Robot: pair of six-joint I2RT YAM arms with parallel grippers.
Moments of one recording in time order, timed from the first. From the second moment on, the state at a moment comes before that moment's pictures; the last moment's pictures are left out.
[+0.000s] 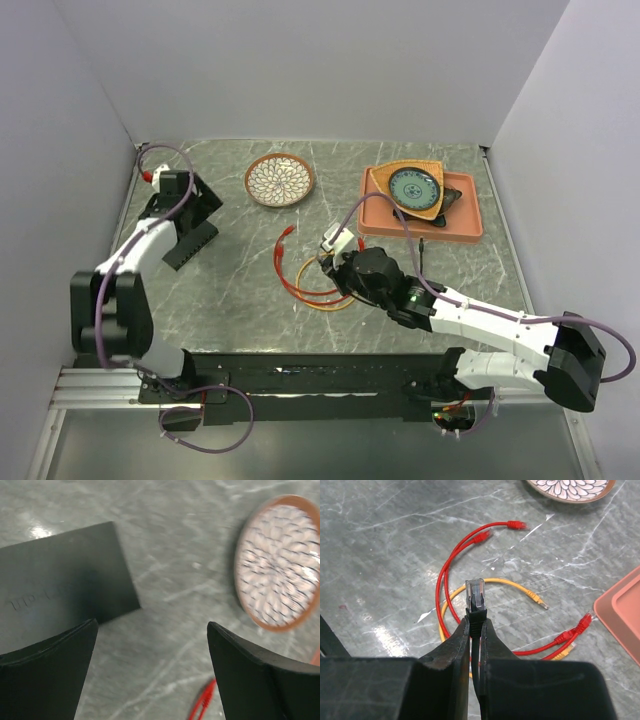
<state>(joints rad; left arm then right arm) -0.04 1.47 1.01 -0.23 -0.14 -0.70 1.00 1.11 0.71 0.00 0.21 -0.02</state>
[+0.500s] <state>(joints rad) 0.08 1.96 1.43 -0.35 -0.24 -0.63 1.00 1.15 0.71 -0.03 0.20 0.00</state>
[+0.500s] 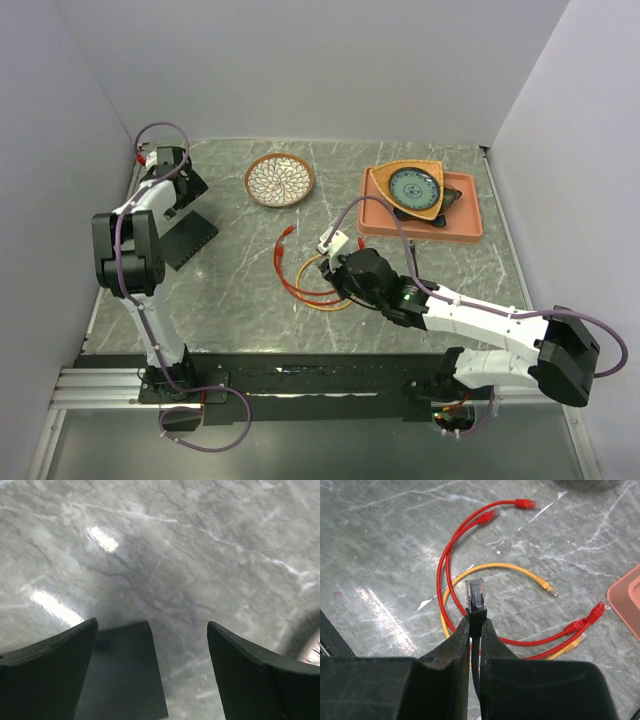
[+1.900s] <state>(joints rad) -0.06 1.69 1.01 -0.26 -0.03 -0.66 1.00 1.20 0.72 -0.06 0.15 0.07</state>
